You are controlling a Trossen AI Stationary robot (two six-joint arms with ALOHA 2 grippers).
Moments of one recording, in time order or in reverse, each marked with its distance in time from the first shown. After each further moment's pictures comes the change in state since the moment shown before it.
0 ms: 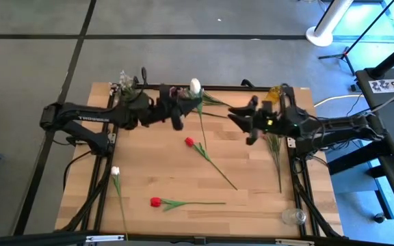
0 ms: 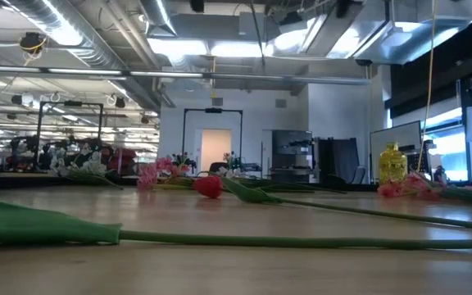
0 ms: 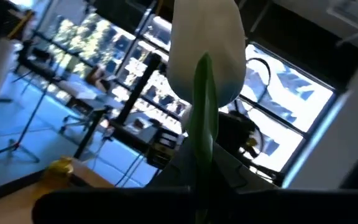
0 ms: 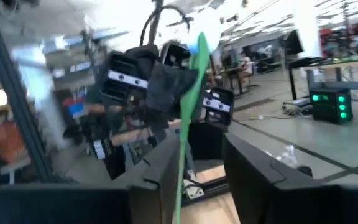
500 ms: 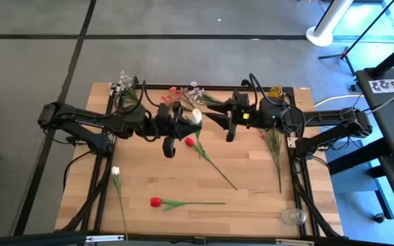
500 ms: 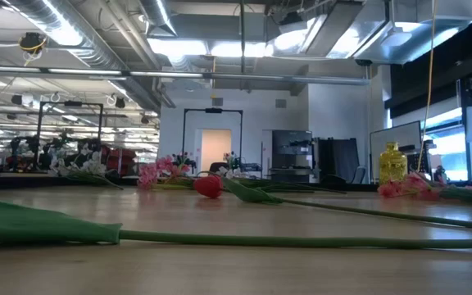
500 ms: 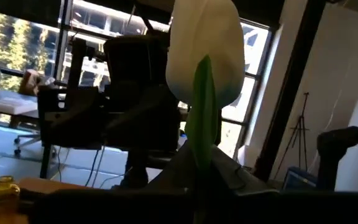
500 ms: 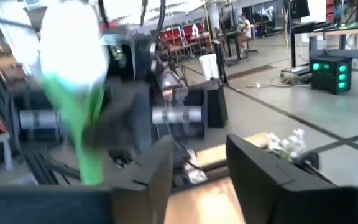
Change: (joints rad) left arm -0.134 -0.020 0.000 -0.043 0.136 0.270; right arm 0.001 0.260 0.401 -0.295 -0.040 0.067
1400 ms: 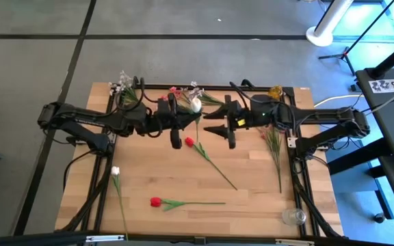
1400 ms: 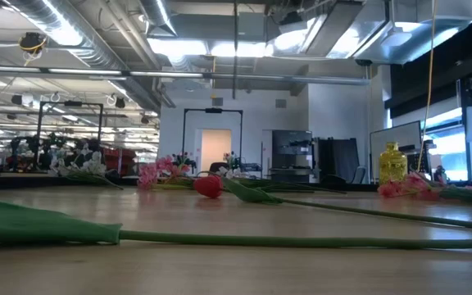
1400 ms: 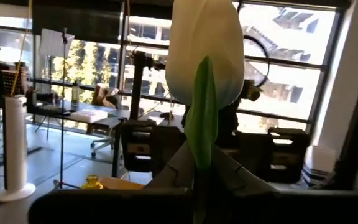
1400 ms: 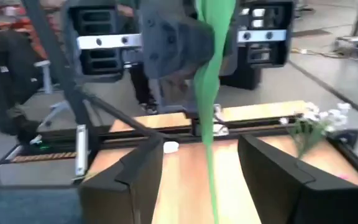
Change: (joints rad) left arm 0.027 -0.005 0.000 -0.039 -0.184 0.133; right arm -0.053 0.014 0.021 -0.182 -0.260 -0.135
